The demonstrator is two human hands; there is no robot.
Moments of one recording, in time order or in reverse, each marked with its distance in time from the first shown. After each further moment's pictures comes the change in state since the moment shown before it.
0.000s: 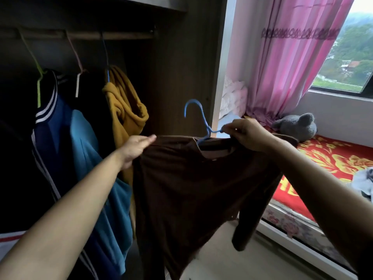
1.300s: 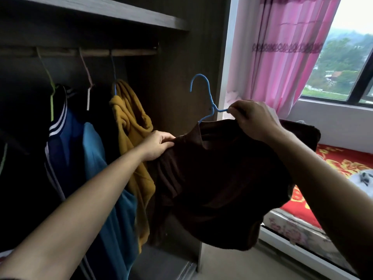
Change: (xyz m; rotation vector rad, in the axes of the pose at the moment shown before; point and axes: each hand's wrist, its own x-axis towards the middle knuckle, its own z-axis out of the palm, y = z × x) left_hand 0.011 0.045 0.010 0.644 -0.105 0.458; right_hand 0.019 -0.066 -0.040 -0.252 0.369 0.106
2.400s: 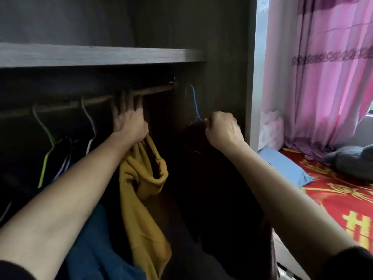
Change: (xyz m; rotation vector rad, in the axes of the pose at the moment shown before) left_hand 0.157 -0.024 -0.152 1.118 0.549 -0.338; right_hand 0.177 -0.040 0.124 0.249 -0.029 0.225
